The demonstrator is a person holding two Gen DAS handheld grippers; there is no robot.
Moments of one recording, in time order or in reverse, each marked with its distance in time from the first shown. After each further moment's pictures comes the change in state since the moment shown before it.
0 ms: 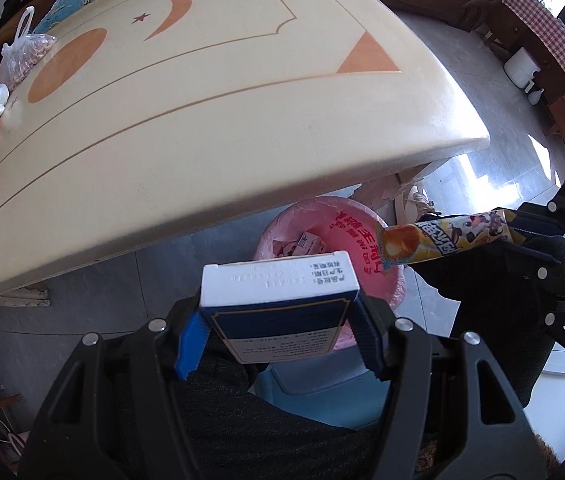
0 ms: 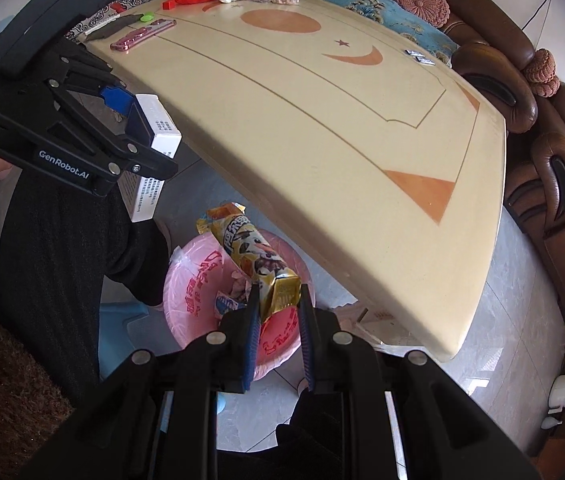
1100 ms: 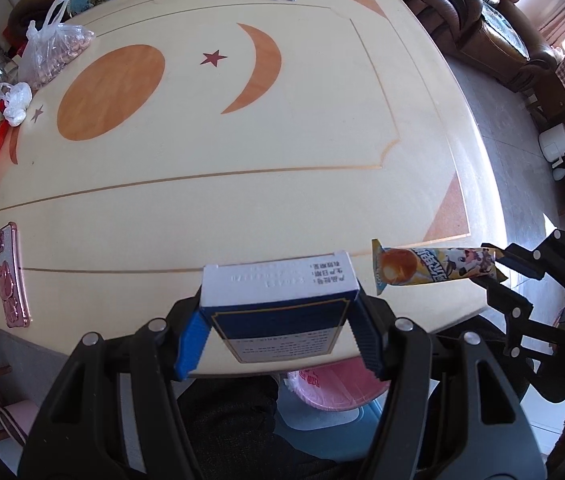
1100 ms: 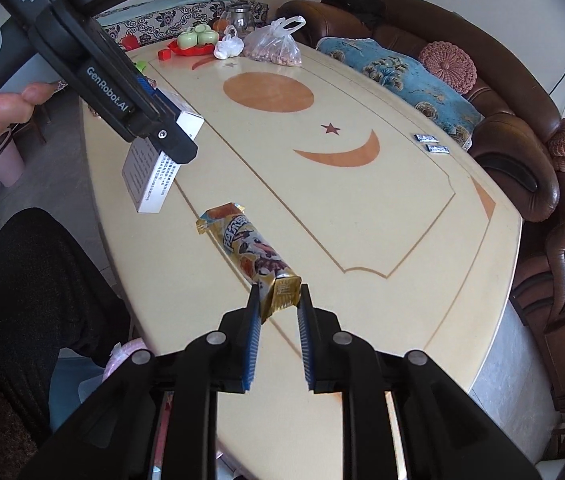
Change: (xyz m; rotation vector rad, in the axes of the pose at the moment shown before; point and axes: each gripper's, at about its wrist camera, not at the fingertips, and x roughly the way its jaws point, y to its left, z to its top) left arm -0.026 0.108 0.165 -0.207 0.032 0.006; right arm 0.019 -0.094 0.151 -0.131 -0.200 0.028
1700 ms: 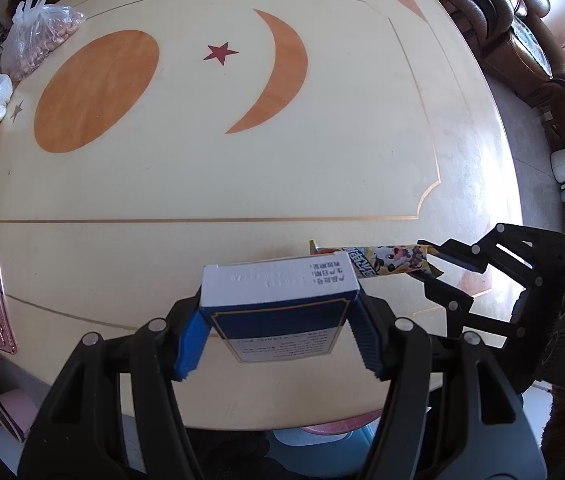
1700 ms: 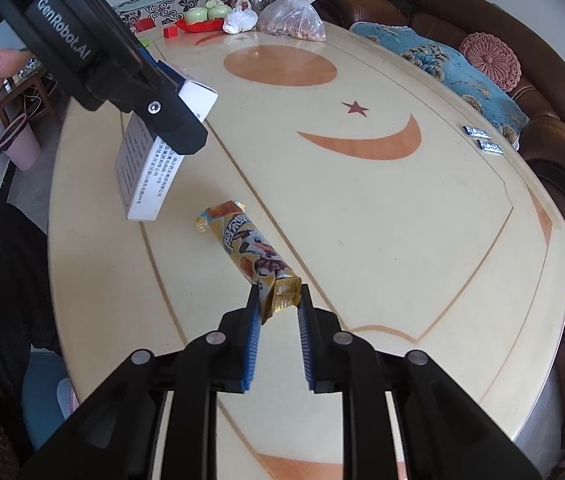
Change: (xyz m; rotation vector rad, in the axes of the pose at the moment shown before) left arm 0.054 0.025 0.064 -0.080 0.063 -0.006; right arm 0.125 -0.037 0.036 -0.082 0.017 0.133
